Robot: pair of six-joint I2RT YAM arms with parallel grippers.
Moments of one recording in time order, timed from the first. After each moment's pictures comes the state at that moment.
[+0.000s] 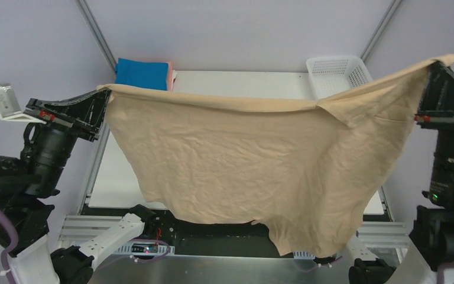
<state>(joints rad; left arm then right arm) -0.49 0.77 1.85 -0.70 -0.16 -0.37 0.04 0.85 2.03 -0.55 0.10 0.50</state>
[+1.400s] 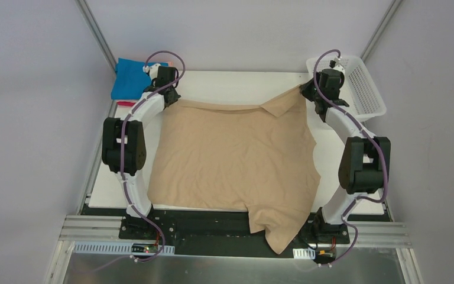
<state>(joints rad) -0.15 1.90 1.48 -0.33 -0.39 -0.60 0.05 1.70 1.24 0.04 -0.02 0.61</state>
